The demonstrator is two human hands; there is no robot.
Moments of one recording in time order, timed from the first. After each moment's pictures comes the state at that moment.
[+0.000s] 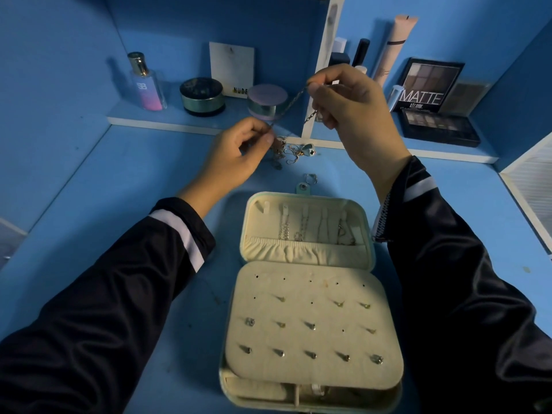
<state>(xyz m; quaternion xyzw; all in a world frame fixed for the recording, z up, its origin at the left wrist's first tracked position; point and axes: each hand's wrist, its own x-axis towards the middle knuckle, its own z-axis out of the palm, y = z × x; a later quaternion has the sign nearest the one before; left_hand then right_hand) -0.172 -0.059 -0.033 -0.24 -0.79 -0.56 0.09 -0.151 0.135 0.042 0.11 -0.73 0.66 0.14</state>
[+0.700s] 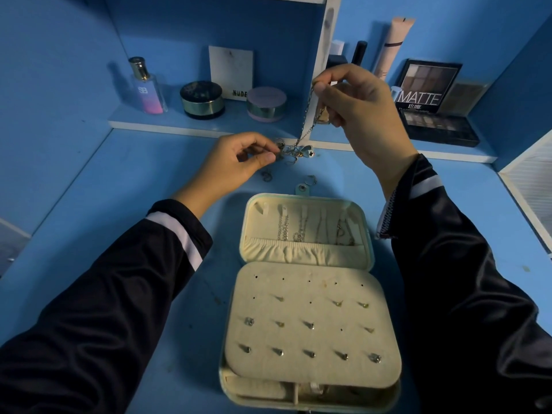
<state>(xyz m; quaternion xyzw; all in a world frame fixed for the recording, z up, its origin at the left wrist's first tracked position) -0.170 -0.066 -0.030 -0.26 -0.81 -0.53 0.04 -0.151 0.148 0.044 0.13 -0.73 0.66 0.14</state>
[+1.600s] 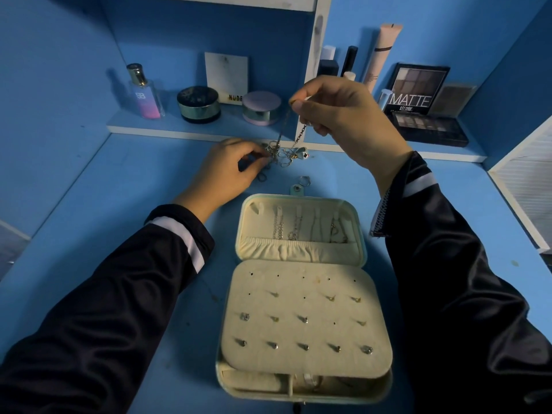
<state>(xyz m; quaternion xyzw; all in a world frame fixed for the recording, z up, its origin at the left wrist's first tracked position) -0.169 -0.067 -0.037 -0.27 -0.88 -0.37 0.15 -0.142 0.145 0.053 0.17 -0.76 0.62 0.06</state>
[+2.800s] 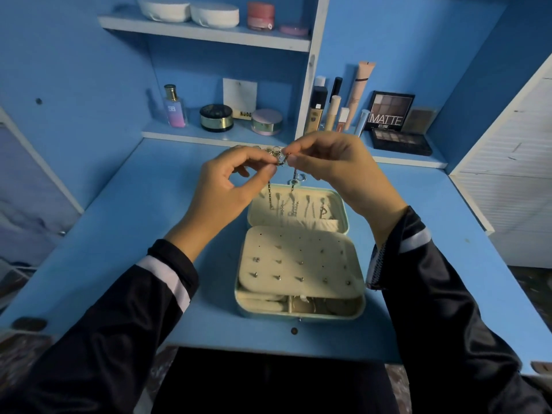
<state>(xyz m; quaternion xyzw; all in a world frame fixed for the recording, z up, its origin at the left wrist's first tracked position) -0.039 -0.081 0.016 -0.29 -0.76 -0.55 0.20 -0.024 0.117 0.062 0.20 -0.76 0.61 0.05</state>
